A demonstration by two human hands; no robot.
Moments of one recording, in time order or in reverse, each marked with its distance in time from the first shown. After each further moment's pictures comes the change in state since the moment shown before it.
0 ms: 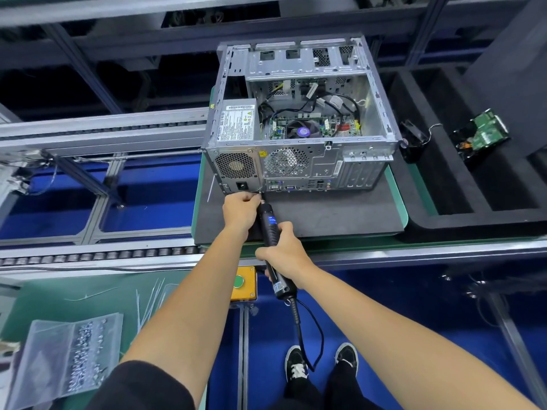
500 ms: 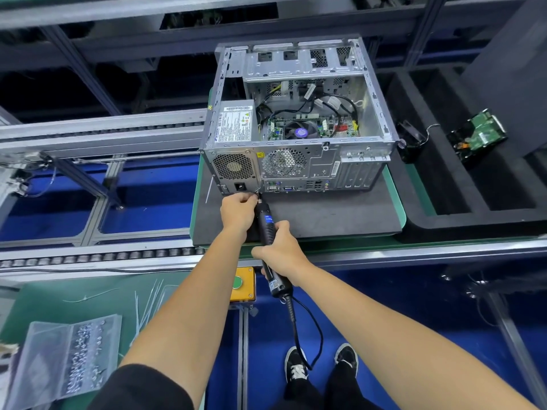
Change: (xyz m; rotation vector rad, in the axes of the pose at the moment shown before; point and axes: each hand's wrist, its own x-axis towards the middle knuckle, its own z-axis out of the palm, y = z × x) left_hand 0.001 -0.001 0.001 0.013 0.026 0.011; right_hand 0.005 -0.002 0.002 -0.014 0.009 -0.007
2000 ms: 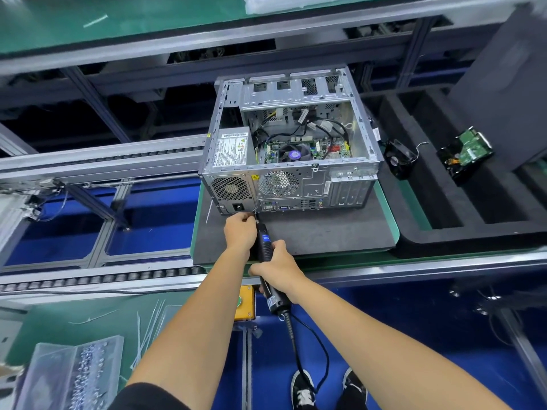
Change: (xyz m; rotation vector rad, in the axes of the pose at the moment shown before) left_hand -0.013 0.013 0.006 0.005 0.029 -0.030; right_hand -0.003 -0.002 -0.007 0.045 -0.050 0.035
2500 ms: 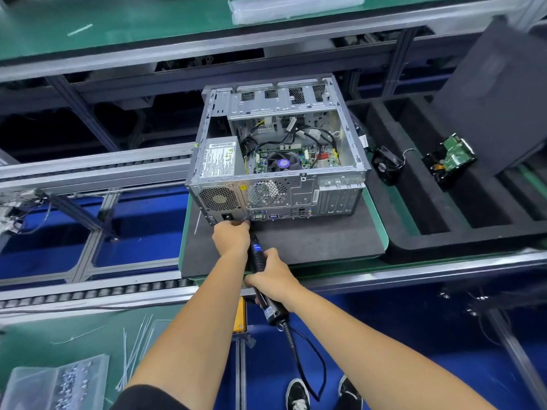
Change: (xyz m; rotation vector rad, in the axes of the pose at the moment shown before) left_hand 0.009 0.010 0.015 0.070 0.168 -0.104; right_hand 0.000 -0.002 -0.011 -0.067 -0.020 -0.004
